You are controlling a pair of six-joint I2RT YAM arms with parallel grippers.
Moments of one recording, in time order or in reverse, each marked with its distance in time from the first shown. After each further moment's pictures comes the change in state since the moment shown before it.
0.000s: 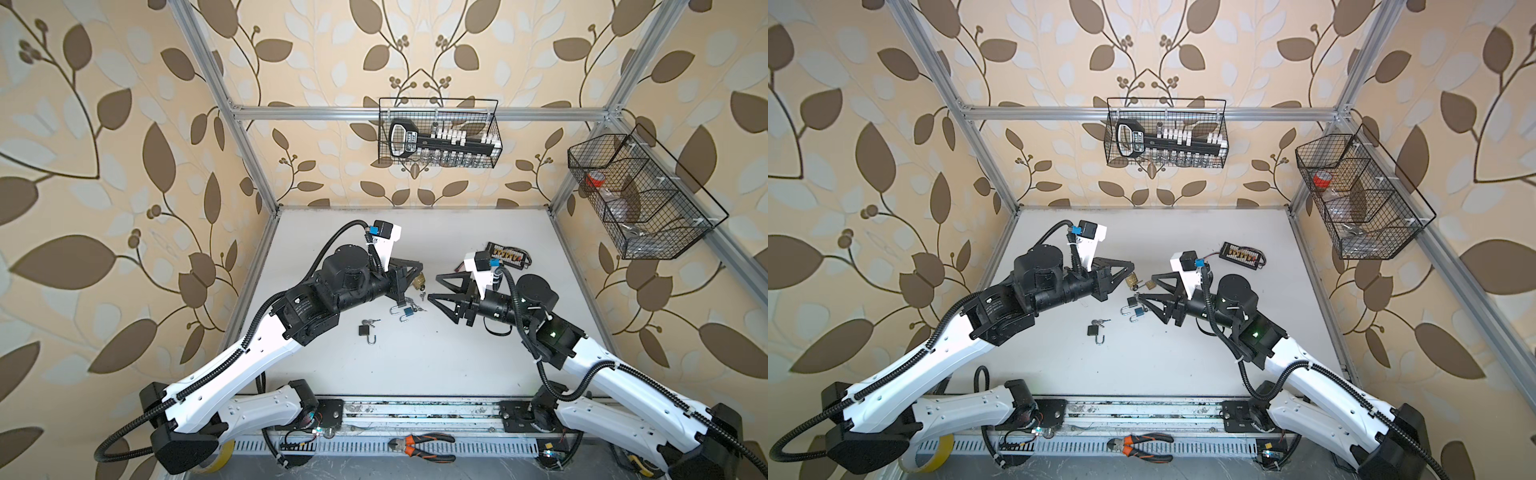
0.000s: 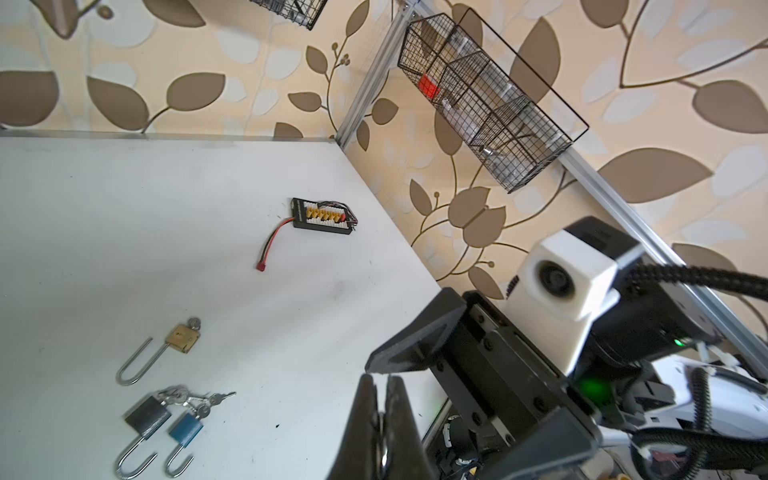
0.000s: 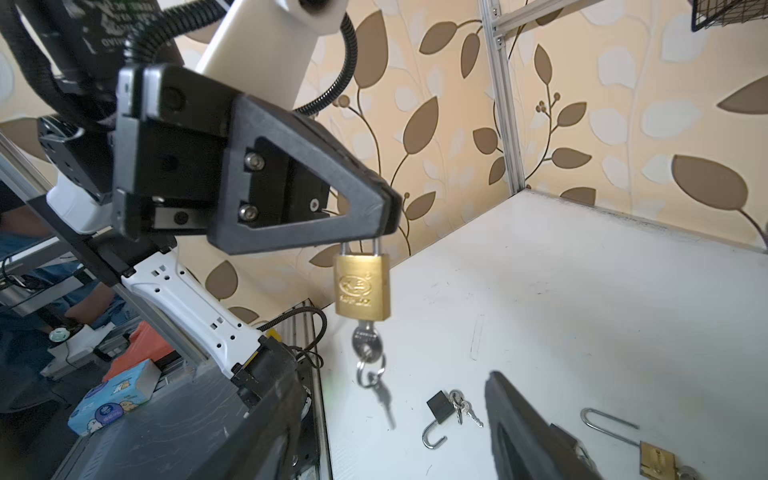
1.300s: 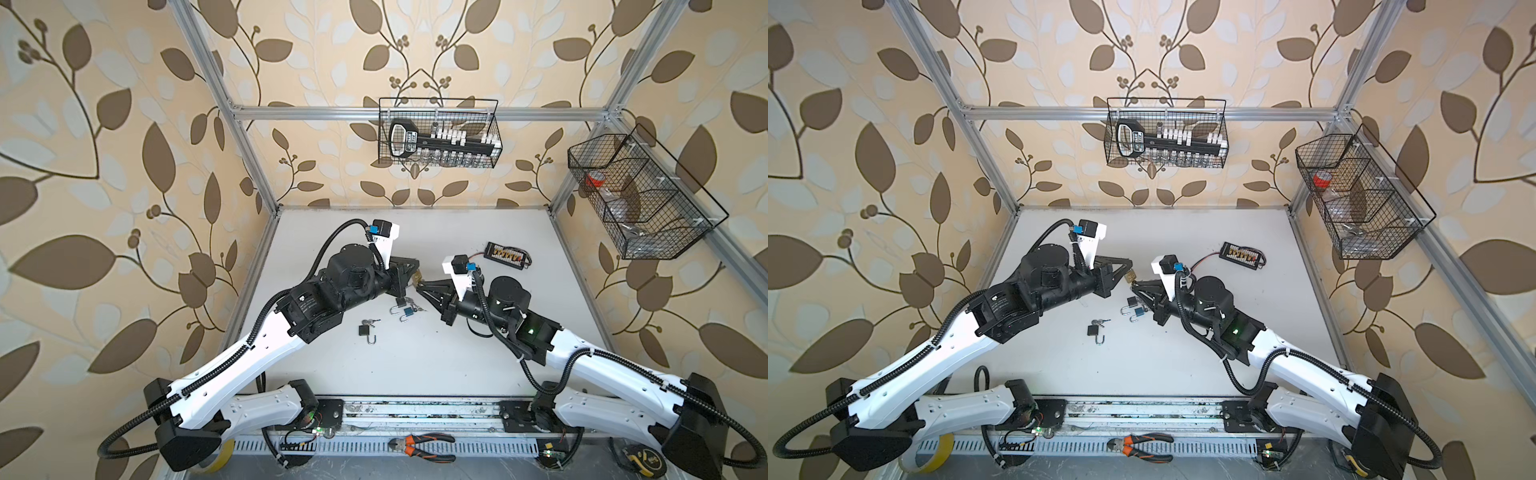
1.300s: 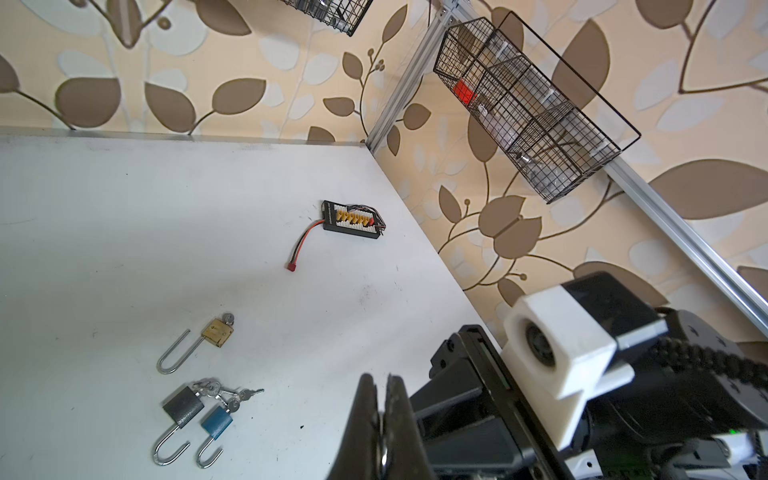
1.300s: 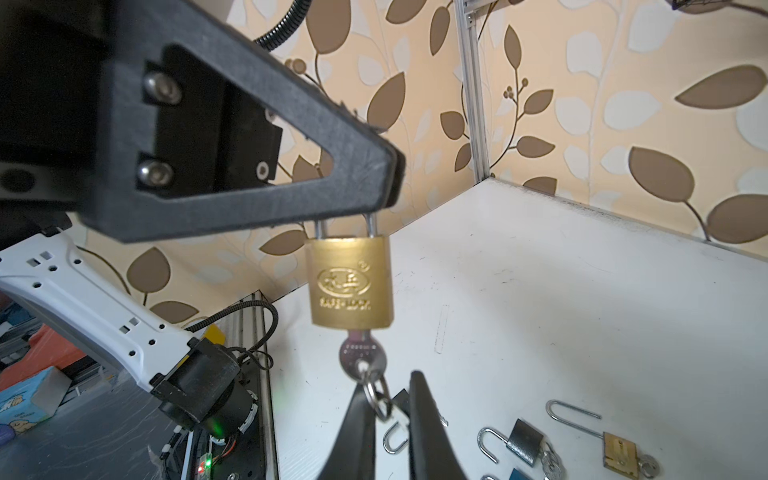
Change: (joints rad) left arm 0.000 0.023 0.002 -0.006 -0.074 0.000; right arm 0.083 0.127 -0.001 0.061 0.183 -0.068
